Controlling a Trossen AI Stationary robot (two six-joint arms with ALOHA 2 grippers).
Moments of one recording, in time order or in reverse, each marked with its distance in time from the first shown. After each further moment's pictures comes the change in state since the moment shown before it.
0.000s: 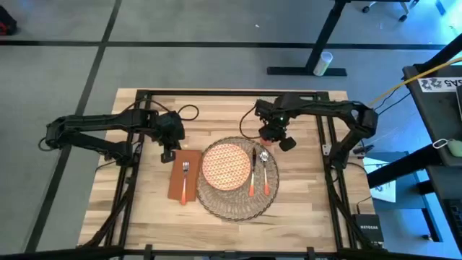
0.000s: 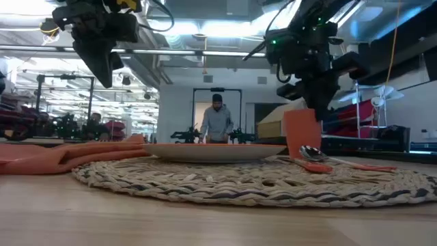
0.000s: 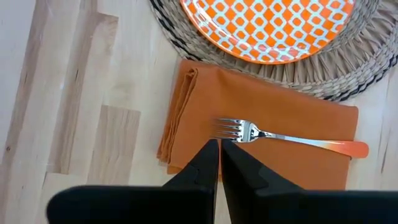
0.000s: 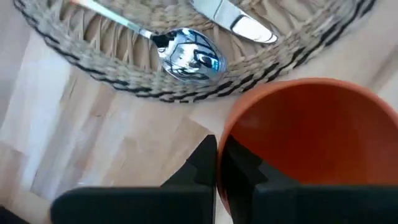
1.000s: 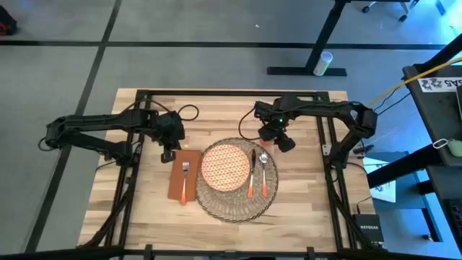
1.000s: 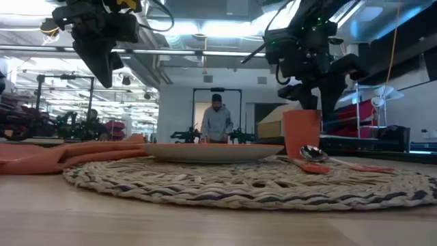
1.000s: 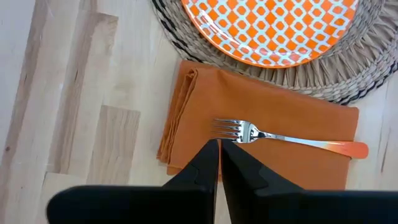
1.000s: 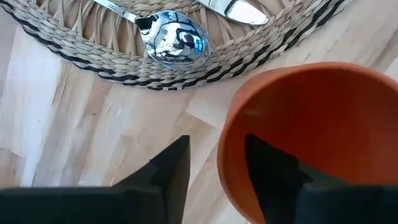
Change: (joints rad) left arm 0.000 0.000 0.000 0.000 0.005 0.000; right arm 0.002 0.002 0.007 -0.019 0.058 0.057
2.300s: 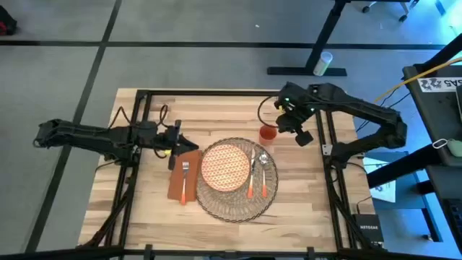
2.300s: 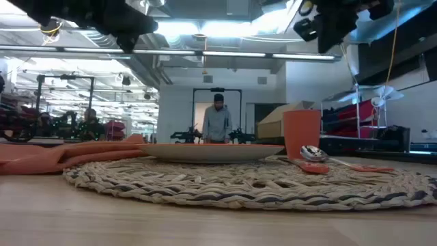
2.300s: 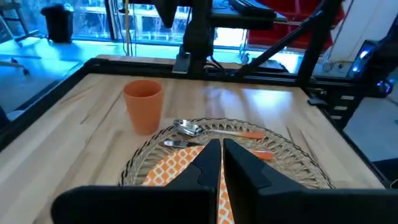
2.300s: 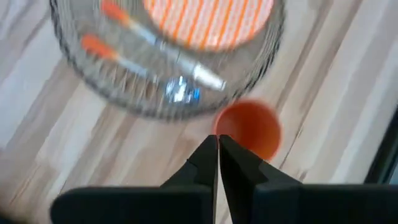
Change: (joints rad) left arm -0.220 -0.282 -0.439 1.115 -0.123 -0.072; right arm 0.000 -0.402 0.076 -0.029 -0.141 -0.002
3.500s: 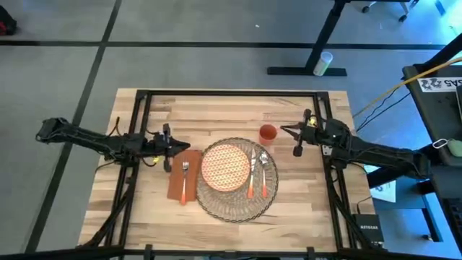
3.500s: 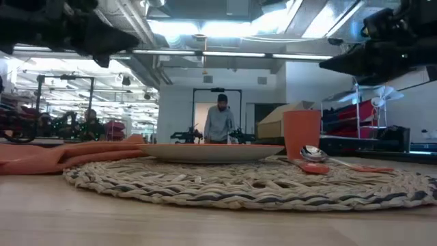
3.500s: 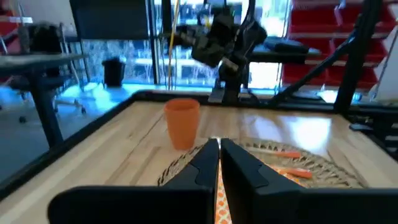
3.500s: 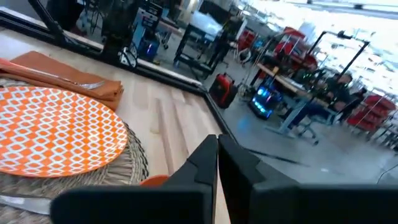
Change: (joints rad) left arm -0.184 -0.271 -0.329 0.293 -0.346 0.064; right arm 0.000 -0.890 -1.185 1.403 0.231 0.383
